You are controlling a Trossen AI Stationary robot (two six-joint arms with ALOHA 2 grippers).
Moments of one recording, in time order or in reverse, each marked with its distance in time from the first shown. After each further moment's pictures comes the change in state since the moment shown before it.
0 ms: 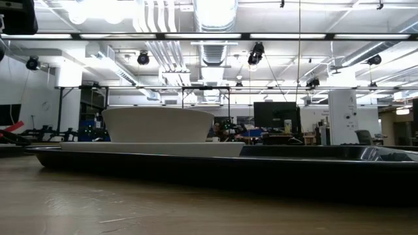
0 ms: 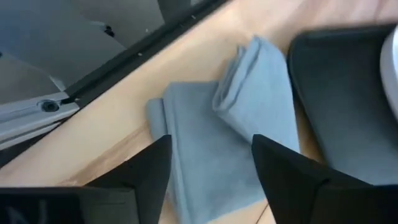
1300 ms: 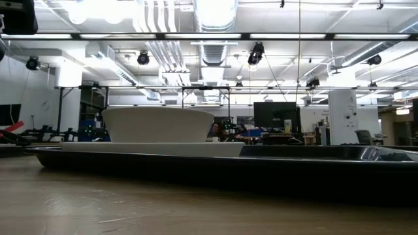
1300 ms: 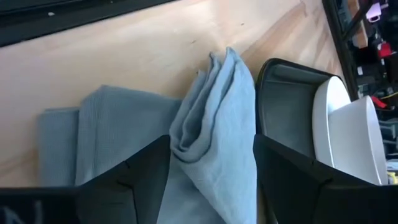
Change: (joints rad) left arm 0.000 0.000 0.000 0.000 0.000 0.000; right arm -0.087 0.288 0.014 0.238 0.237 -0.346
